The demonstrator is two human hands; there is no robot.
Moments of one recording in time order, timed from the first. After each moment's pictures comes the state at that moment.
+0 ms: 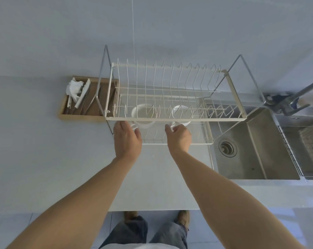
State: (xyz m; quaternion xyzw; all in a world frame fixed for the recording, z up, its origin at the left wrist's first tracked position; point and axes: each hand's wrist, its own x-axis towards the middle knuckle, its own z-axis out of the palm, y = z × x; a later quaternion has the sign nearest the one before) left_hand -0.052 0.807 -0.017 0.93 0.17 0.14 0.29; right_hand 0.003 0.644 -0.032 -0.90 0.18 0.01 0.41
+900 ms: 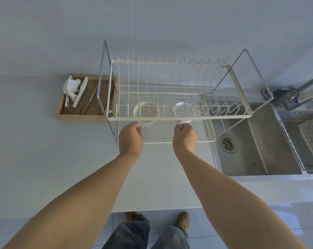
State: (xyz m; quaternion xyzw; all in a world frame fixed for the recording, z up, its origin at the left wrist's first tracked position) left_hand -0.036 0.814 -0.037 0.89 0.19 0.10 0.39; right_hand 0.002 0.641 -0.034 -0.92 0.20 -0.05 0.33
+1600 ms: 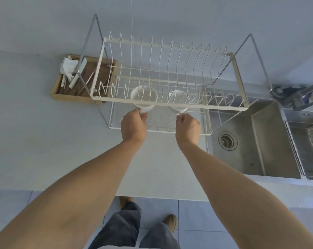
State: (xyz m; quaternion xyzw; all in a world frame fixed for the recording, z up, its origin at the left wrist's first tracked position) left_hand -0.029 0.764 -0.033 0.88 0.24 0.09 0.39; right_hand 0.007 0.591 -0.039 -0.94 0.09 -0.03 0.32
